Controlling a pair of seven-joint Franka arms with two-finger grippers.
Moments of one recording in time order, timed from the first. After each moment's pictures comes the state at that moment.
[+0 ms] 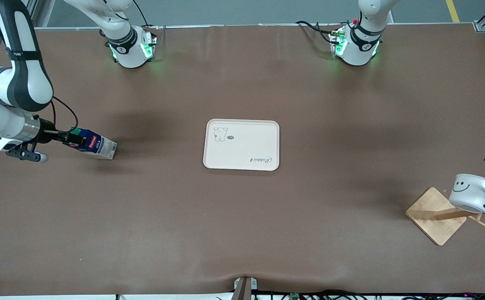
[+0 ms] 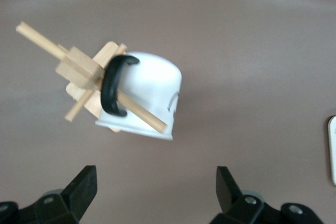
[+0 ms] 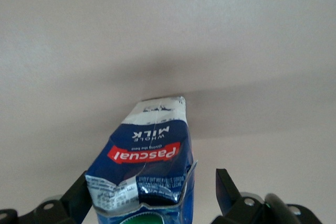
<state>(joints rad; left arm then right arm) 0.61 0.35 -0.41 -1.37 -0.07 1.75 0.36 -0.18 0.13 -0.02 -2.10 0.11 2.06 -0.03</state>
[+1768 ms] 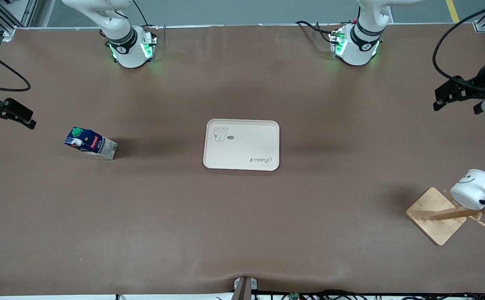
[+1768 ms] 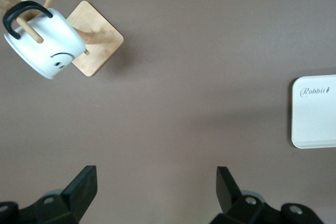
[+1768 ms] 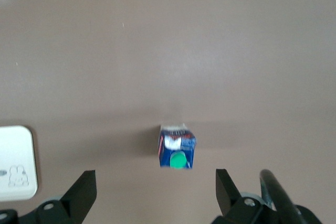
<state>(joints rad) -0.05 -0.07 0.00 -1.61 0.00 1.58 0.06 -0.06 0.00 0.02 -1.57 -0.03 1.60 0.06</state>
